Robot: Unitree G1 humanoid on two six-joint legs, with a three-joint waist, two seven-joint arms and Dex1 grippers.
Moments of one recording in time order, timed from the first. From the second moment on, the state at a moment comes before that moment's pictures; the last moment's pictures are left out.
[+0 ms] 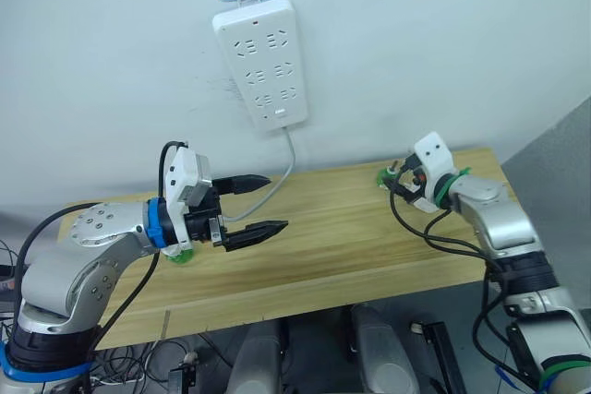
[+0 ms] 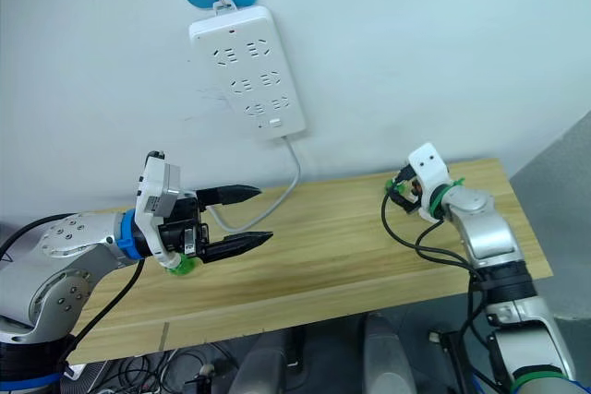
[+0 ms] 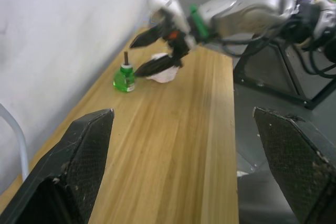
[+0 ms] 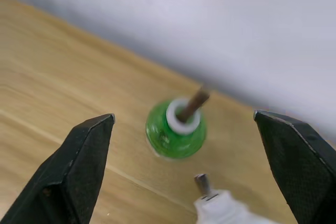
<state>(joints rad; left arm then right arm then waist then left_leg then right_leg) -0.21 0.78 0.17 -0.45 -0.75 0.62 -0.97 -0.57 -0.55 0.09 0.03 0.12 0.64 0.57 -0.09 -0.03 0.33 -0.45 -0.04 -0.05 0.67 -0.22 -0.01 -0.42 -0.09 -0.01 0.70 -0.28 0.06</state>
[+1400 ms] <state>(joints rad) 0.42 0.34 0.39 -0.48 -0.49 0.05 -0.65 -0.49 -0.69 0.23 -0.42 0.40 0.48 1.13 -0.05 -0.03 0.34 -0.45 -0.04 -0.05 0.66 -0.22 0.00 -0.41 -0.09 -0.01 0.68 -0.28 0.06</state>
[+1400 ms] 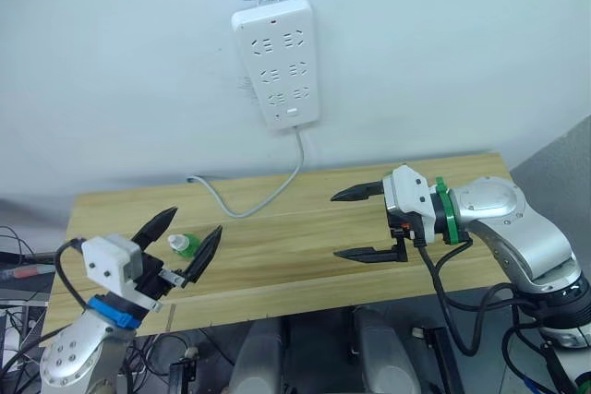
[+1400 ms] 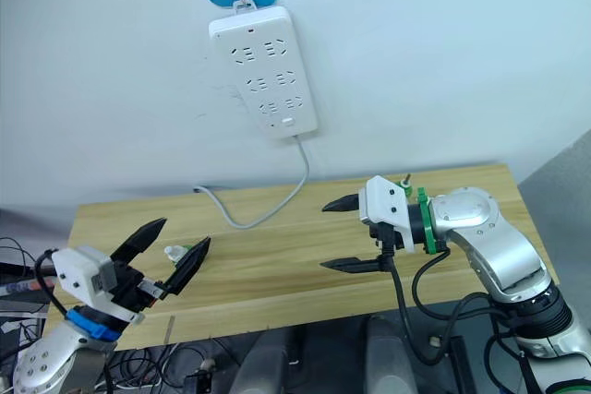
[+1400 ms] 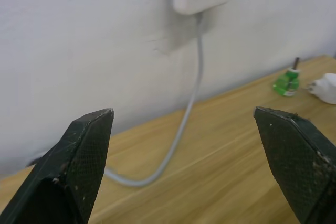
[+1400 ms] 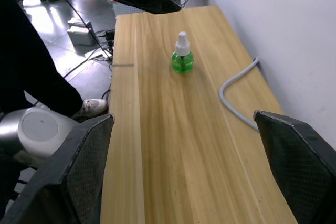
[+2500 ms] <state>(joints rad) 0.26 0.33 0.43 0.28 -0.37 -0.49 -0.69 -0.51 -0.75 0.20 -0.49 0.39 0.58 1.04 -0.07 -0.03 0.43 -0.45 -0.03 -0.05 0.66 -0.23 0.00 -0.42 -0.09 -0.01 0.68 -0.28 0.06</state>
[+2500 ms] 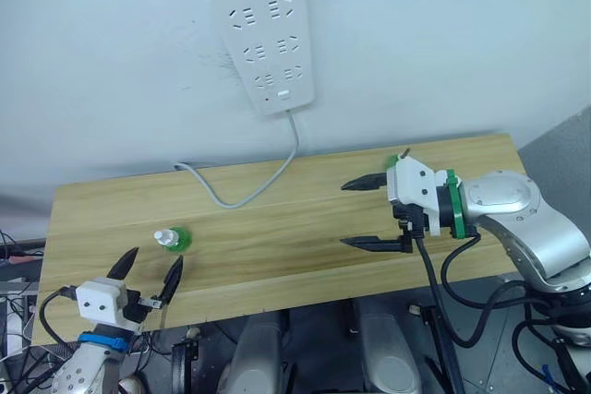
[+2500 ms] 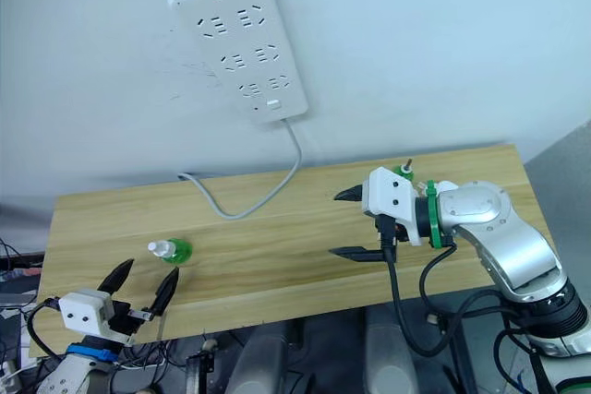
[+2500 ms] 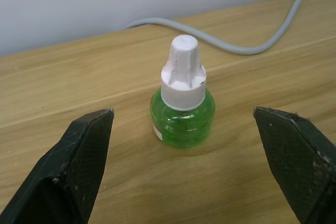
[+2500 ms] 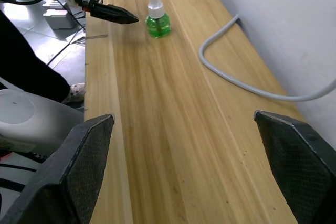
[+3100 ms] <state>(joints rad) 0.07 0.34 0.40 0.53 -0.32 -0.58 -0.68 -0.50 -0.78 0.17 -0.54 0.39 0.61 1.01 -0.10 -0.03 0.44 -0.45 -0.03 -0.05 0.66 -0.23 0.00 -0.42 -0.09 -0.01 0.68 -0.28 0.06</state>
